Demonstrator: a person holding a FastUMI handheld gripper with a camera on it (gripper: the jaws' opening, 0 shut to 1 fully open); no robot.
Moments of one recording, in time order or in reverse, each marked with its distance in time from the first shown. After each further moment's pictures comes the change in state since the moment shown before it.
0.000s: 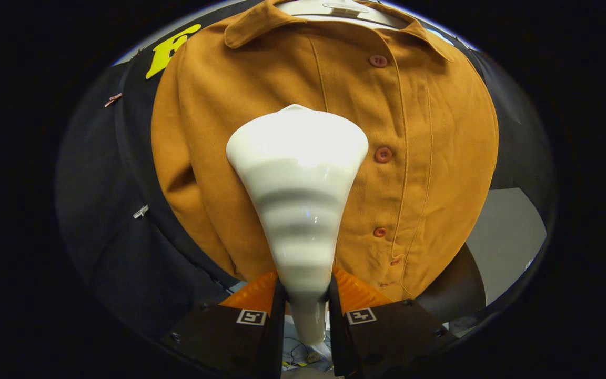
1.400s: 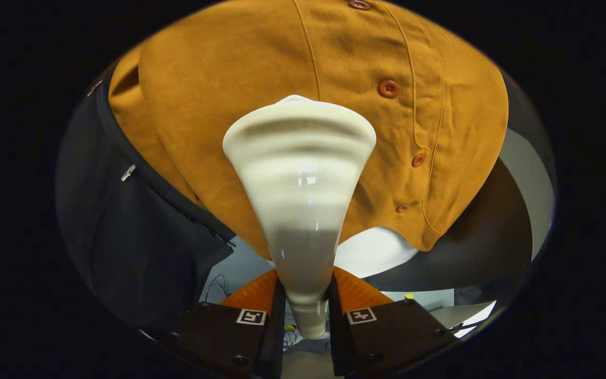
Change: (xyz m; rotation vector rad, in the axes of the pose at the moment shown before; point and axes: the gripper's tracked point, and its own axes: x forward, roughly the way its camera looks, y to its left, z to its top) arm 0.016 -0.018 -0.129 0.051 0.355 0.001
